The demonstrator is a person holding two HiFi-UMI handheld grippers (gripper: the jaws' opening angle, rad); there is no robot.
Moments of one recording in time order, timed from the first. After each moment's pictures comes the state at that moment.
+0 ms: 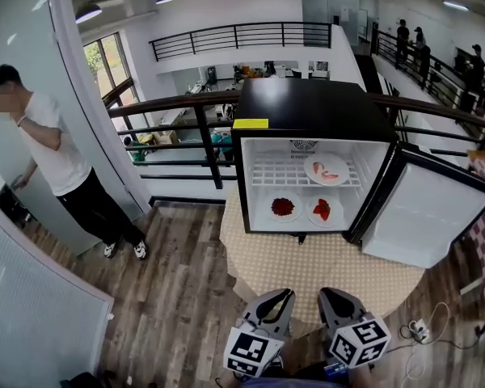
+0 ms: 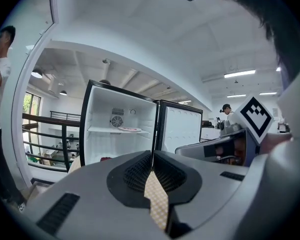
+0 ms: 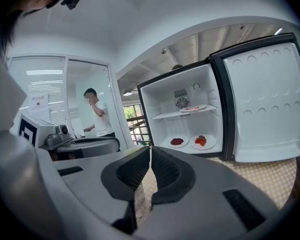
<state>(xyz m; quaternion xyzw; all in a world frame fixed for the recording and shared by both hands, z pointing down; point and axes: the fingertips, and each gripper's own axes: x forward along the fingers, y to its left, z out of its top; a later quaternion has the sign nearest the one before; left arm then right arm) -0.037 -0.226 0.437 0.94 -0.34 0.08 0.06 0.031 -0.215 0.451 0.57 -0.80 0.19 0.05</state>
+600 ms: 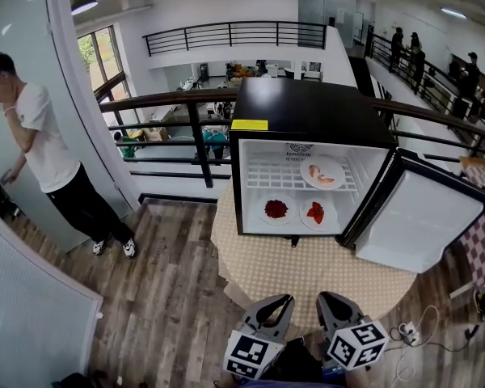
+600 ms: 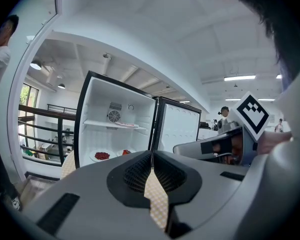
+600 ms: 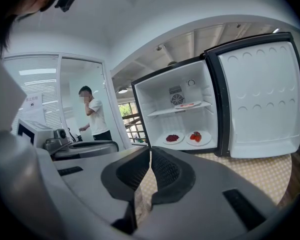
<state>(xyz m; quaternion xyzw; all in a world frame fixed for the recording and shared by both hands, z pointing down) -0.028 -0.228 0.451 0.94 -0.31 0.08 0.09 0.041 -0.219 0.462 0.58 -0.78 0.22 0.06</state>
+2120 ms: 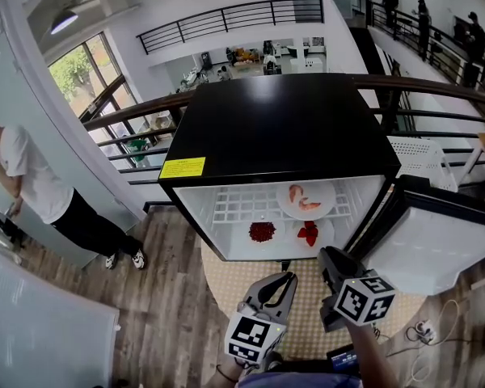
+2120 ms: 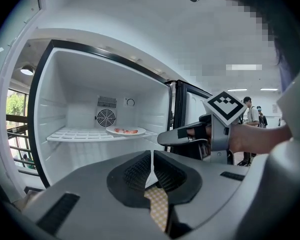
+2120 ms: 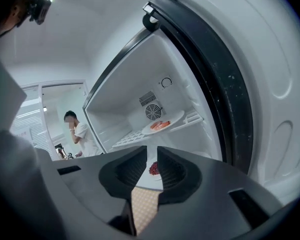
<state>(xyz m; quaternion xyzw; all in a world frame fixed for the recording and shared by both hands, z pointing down) 0.088 -0.390 0.449 0.94 -0.32 0.12 0.05 0.167 -0.427 0.455 0.57 -0.76 0.29 -0.05</state>
